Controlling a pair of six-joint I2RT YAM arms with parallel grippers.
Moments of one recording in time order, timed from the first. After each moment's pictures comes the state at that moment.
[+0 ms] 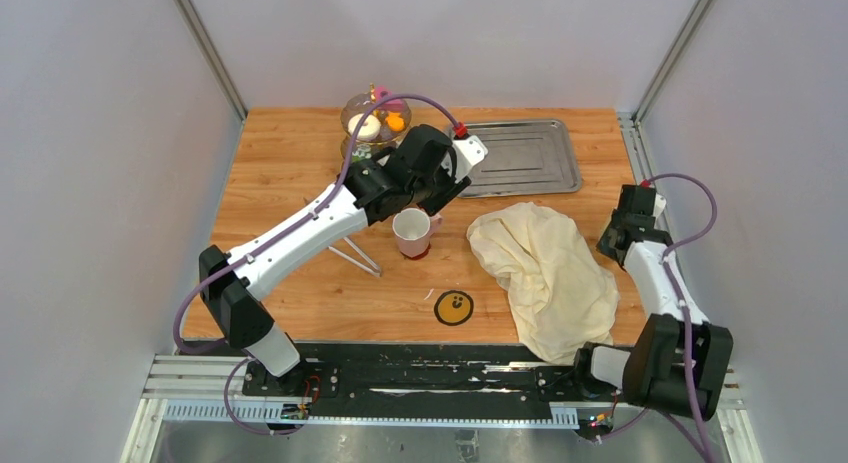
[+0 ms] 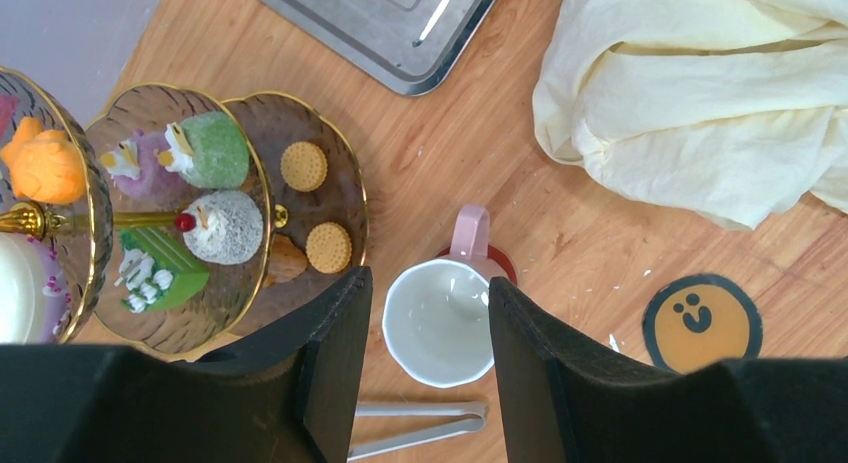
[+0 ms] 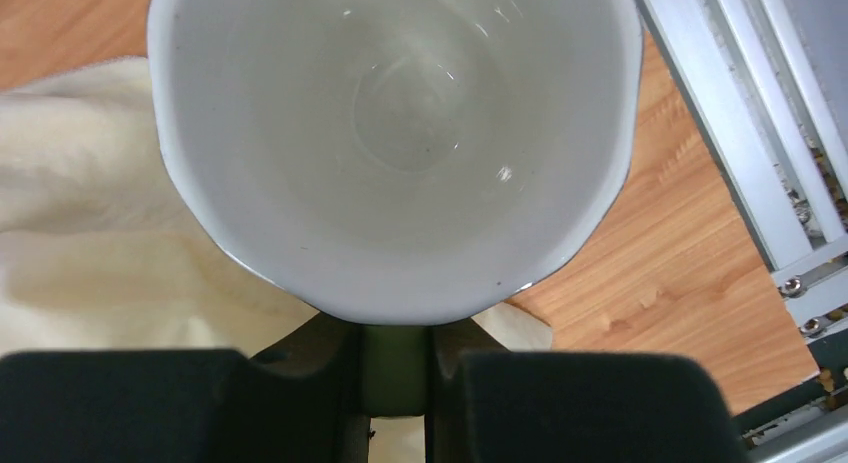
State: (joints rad) left arm -0.85 1.60 1.64 -0.71 -0.18 0.24; right arm -0.20 1.23 0.74 -0.45 0.23 0.30
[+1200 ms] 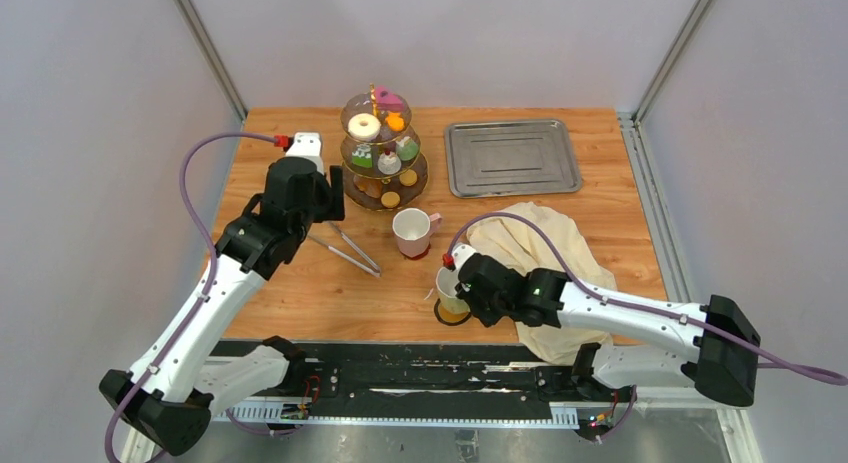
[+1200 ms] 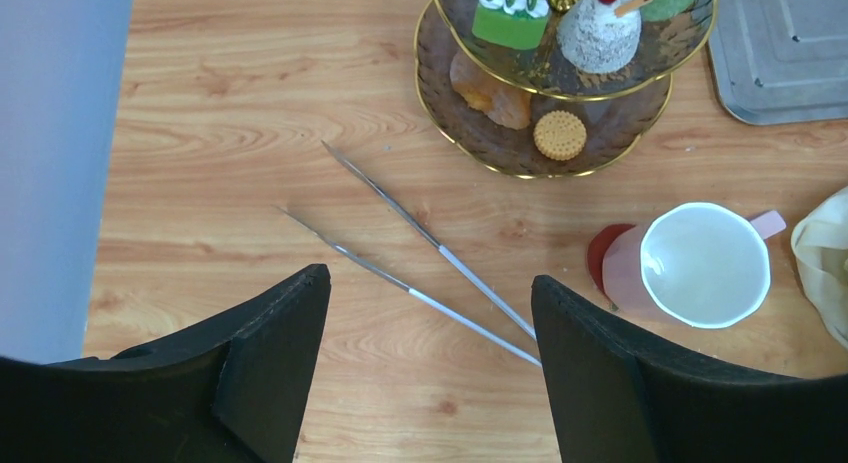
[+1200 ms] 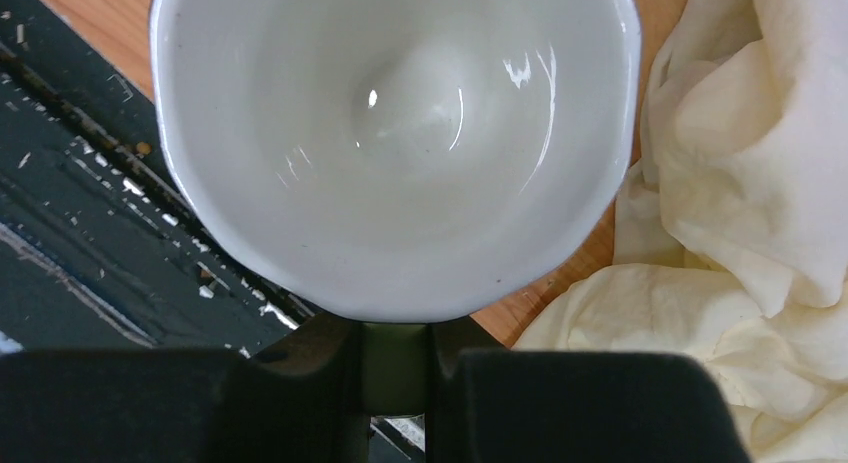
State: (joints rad) left arm -0.46 0.99 1.12 -0.65 -0.43 -0.19; right arm 1.11 1.14 0.77 -0.62 0.16 0.23
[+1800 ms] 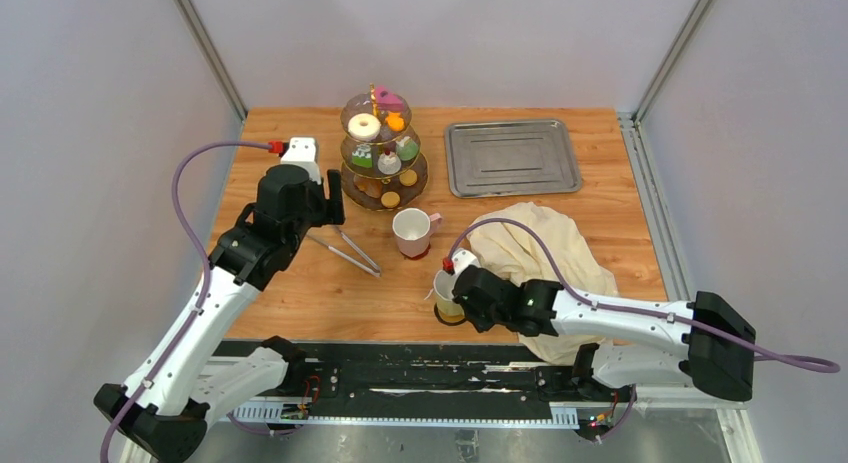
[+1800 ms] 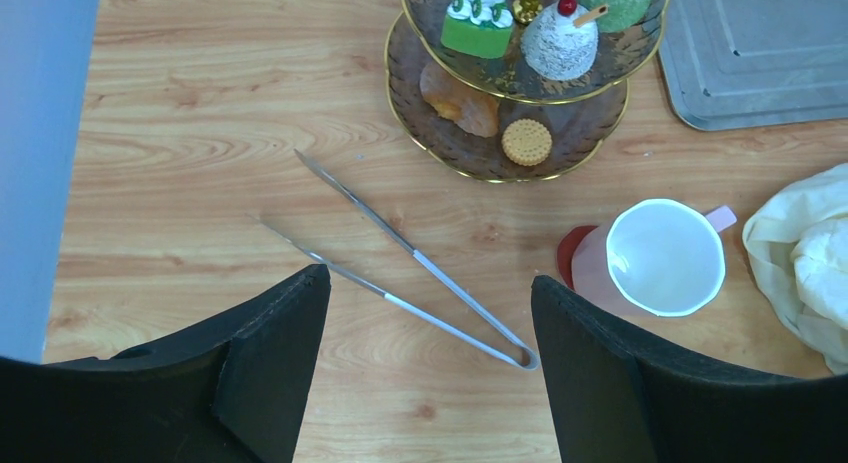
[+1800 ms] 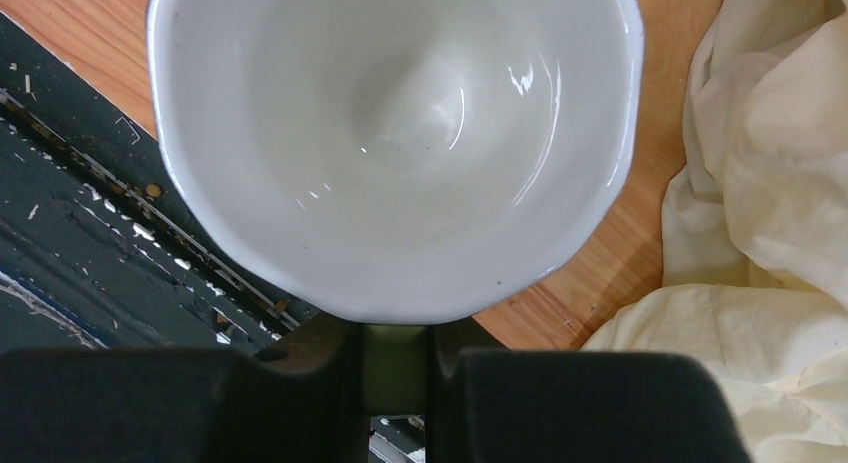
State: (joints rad) left arm -0.46 0.92 1.07 -0.62 -0.38 -0.21; right arm 1.17 1.18 0.68 -0.48 0.24 0.34
